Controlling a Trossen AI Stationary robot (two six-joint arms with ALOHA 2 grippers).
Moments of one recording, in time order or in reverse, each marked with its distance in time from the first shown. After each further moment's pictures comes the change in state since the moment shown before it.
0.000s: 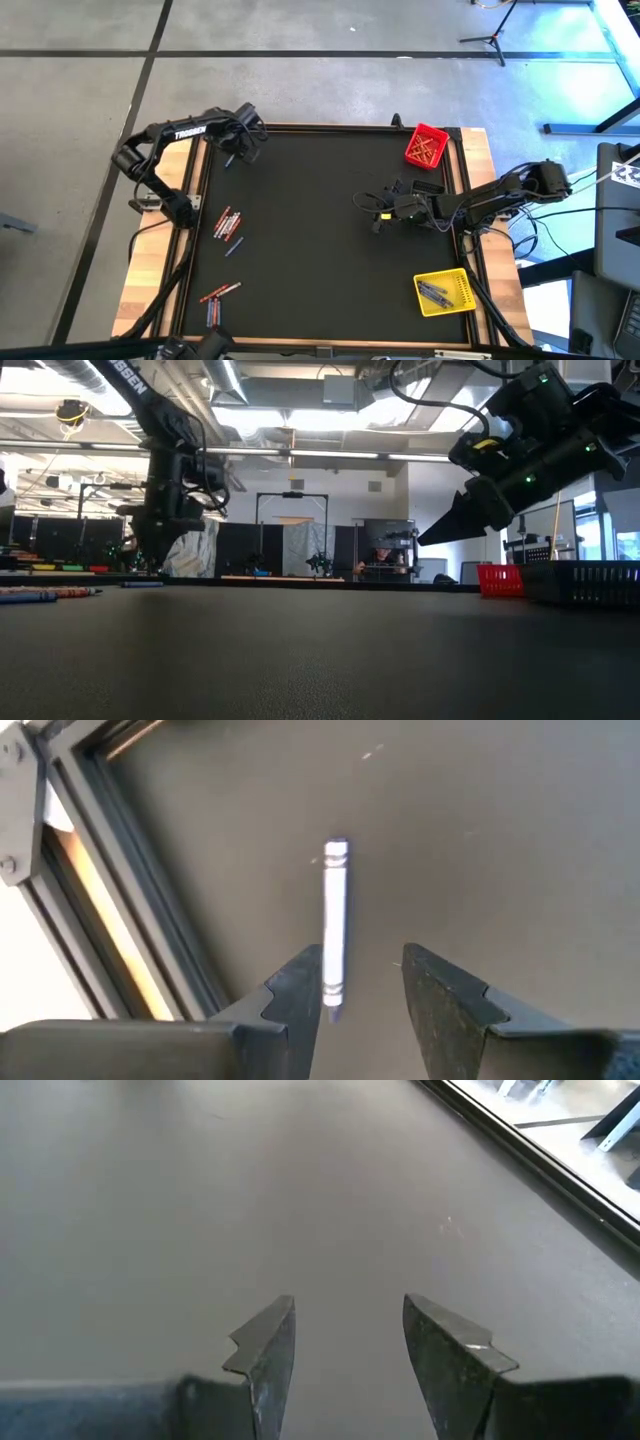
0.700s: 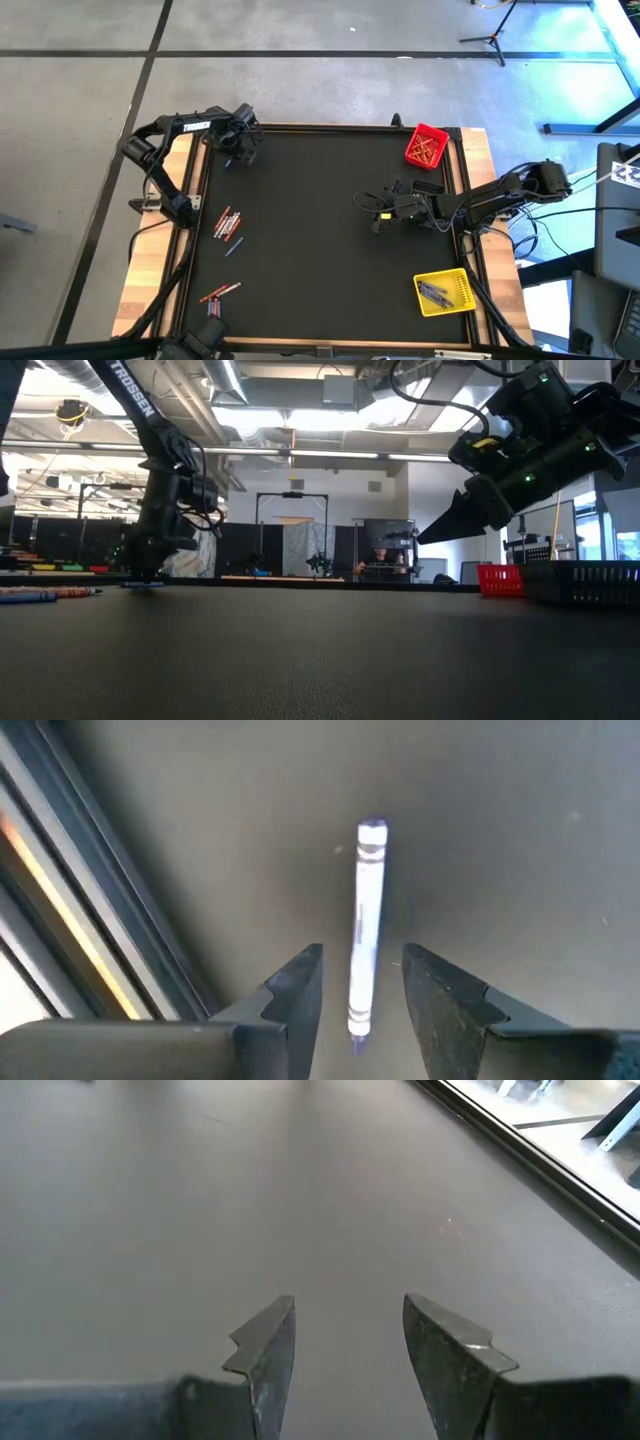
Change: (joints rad) left arm 0.090 0.117 -0.011 0.028 0.040 0.054; right arm 0.000 0.000 0.000 0.006 0.000 0.006
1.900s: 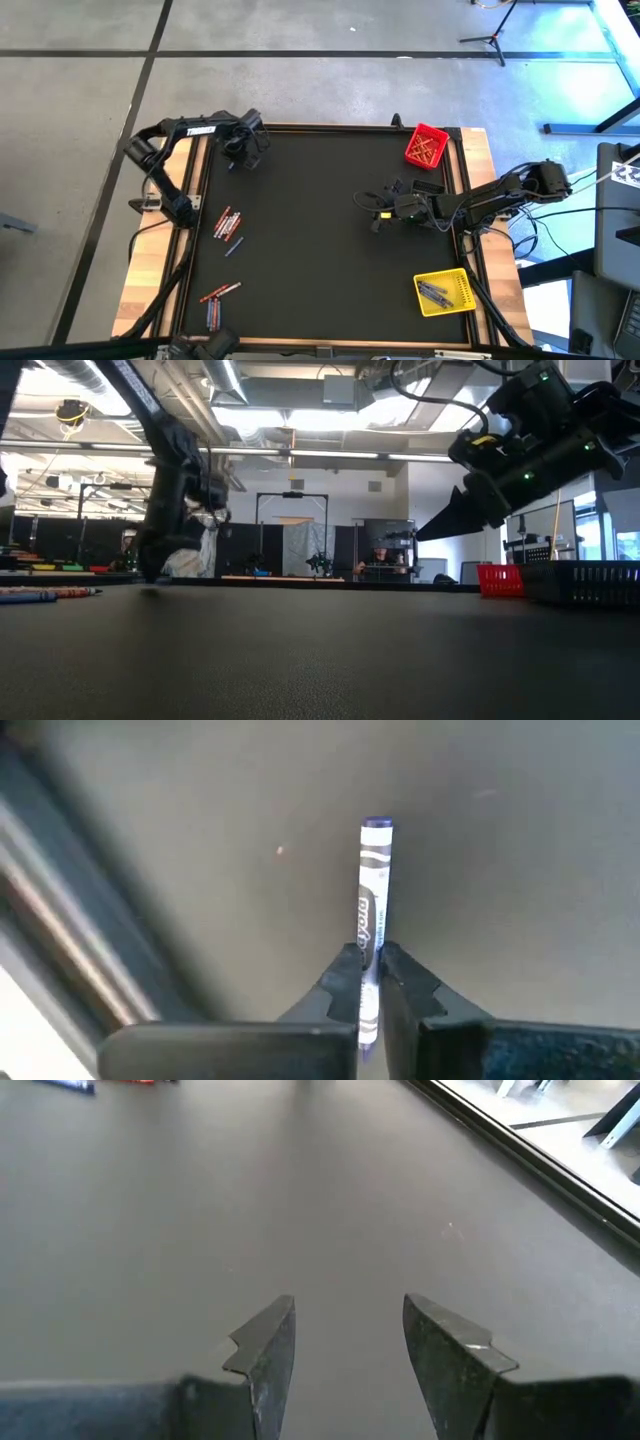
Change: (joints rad) left arm -0.099 -0.011 -0.004 0.002 -0.035 0.022; right arm 0.000 0.000 0.000 0.017 0.000 0.023
